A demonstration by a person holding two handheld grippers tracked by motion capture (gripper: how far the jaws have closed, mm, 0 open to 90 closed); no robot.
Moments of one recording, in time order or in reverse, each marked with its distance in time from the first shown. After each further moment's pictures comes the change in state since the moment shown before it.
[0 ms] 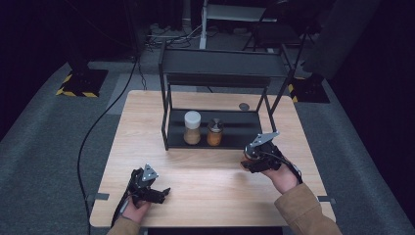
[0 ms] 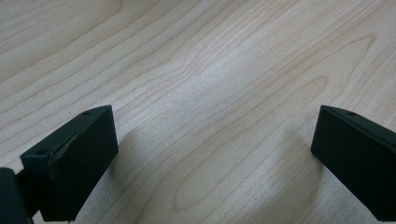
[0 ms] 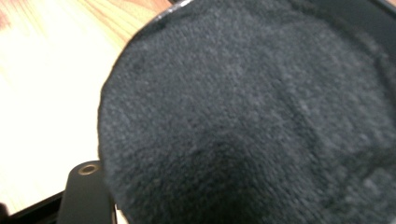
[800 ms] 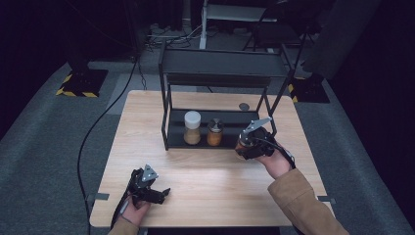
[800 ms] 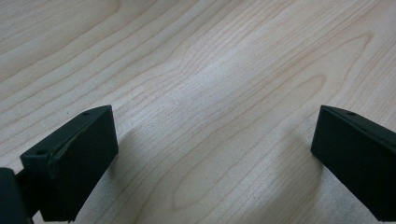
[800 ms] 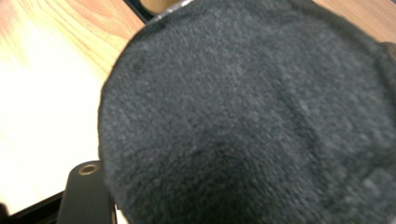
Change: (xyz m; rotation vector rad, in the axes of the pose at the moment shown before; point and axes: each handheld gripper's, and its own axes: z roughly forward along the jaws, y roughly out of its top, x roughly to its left) left arm 0.001 0.000 0.000 0.001 -0.006 0.005; right arm -0.010 0.043 0.007 0.007 -0.026 -0.023
